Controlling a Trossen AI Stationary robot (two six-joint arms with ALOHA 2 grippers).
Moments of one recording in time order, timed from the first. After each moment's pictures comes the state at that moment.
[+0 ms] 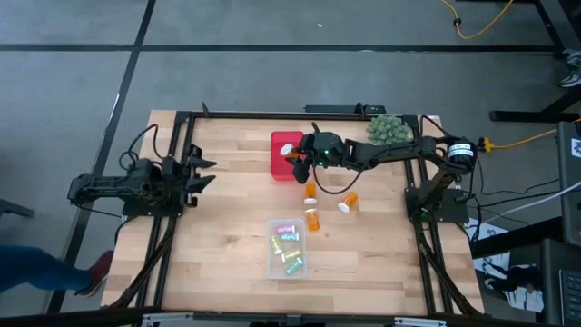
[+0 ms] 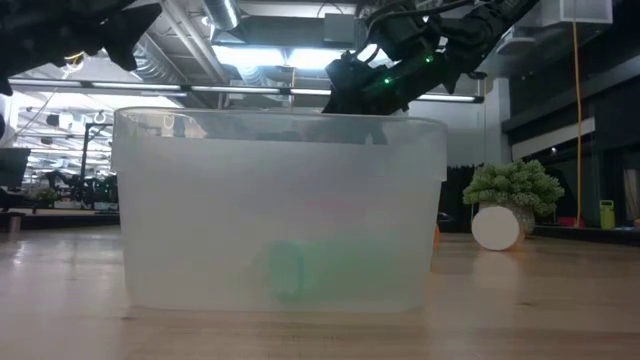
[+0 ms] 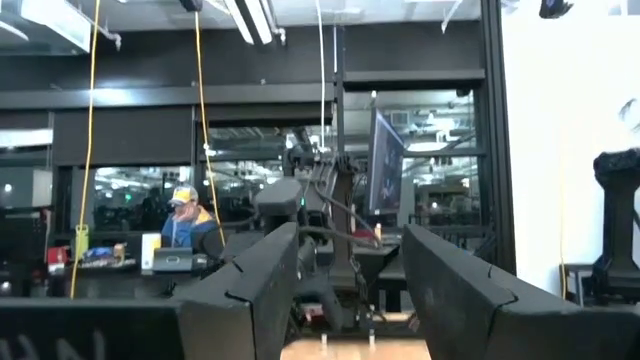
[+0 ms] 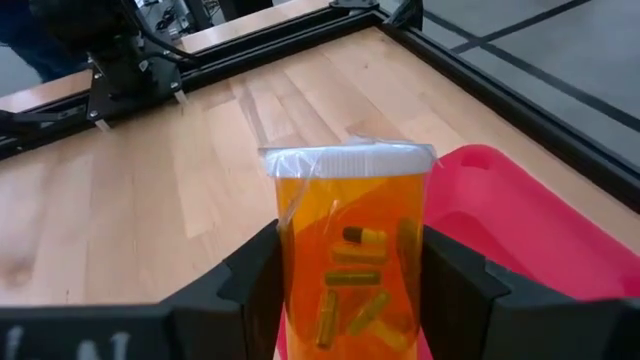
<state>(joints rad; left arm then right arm) 0.05 0.01 0.01 0.46 -0.02 0.00 -0.22 1.71 1.00 0.25 0.08 0.23</state>
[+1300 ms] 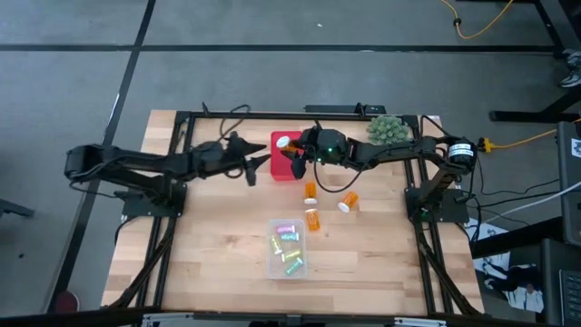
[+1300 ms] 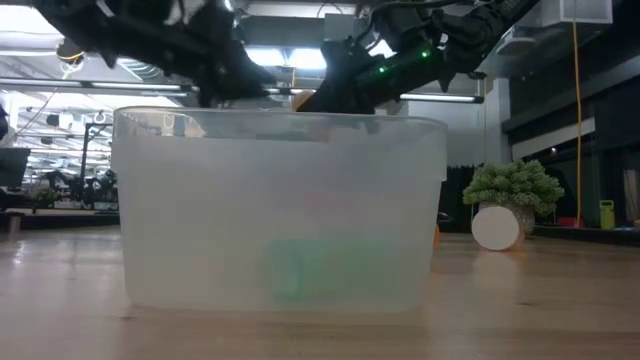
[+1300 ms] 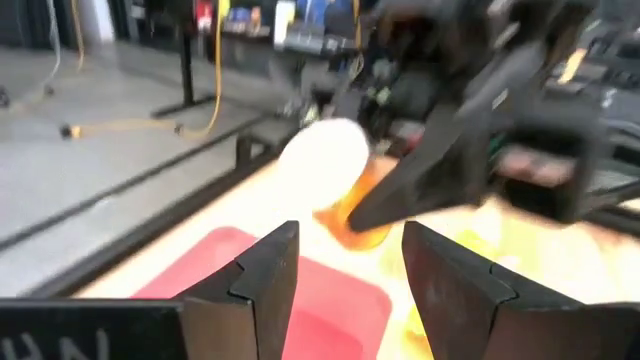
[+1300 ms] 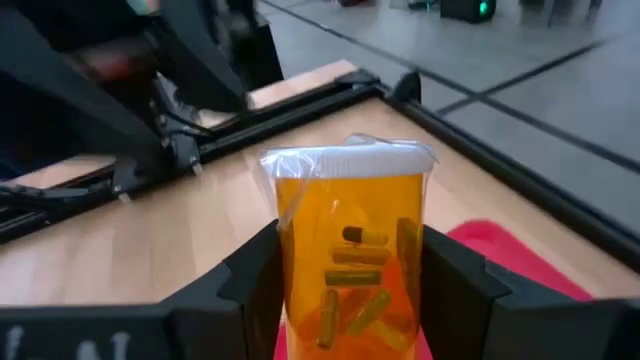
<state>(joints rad) 0.19 1.10 0.49 0.46 -0.26 -0.21 -0.22 1.71 1.00 0.40 0.09 0.25</state>
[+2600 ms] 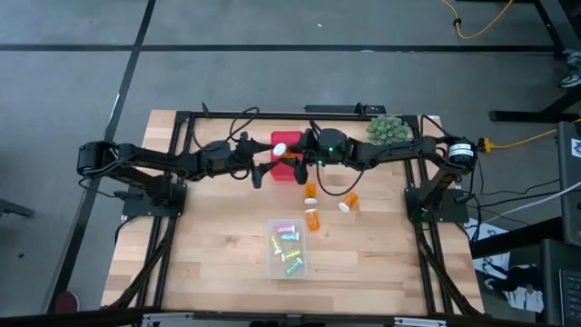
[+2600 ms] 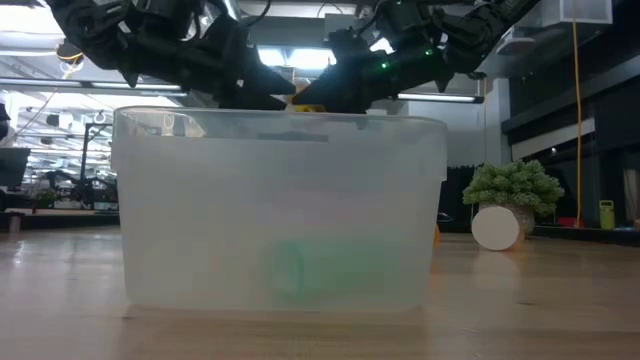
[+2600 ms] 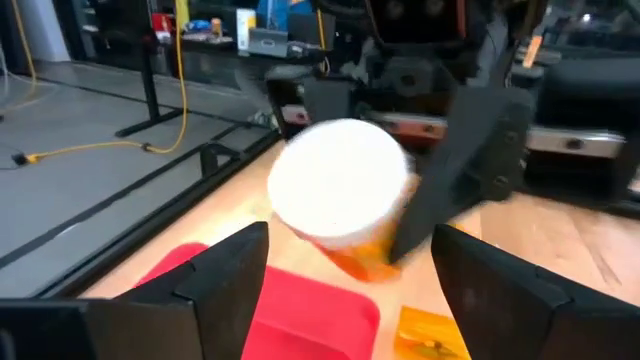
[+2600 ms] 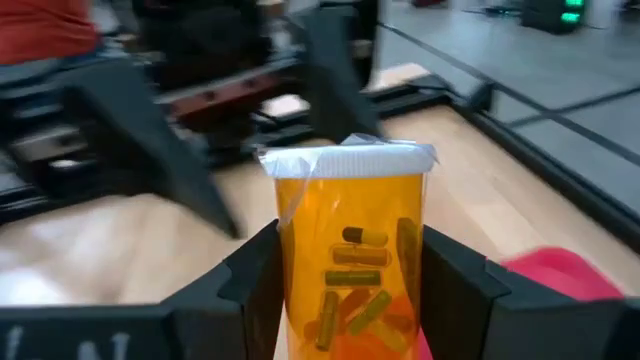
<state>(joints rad) 0.22 1.26 0.49 0.63 -0.13 -0.13 -0.22 1.71 1.00 0.43 -0.07 0.17</state>
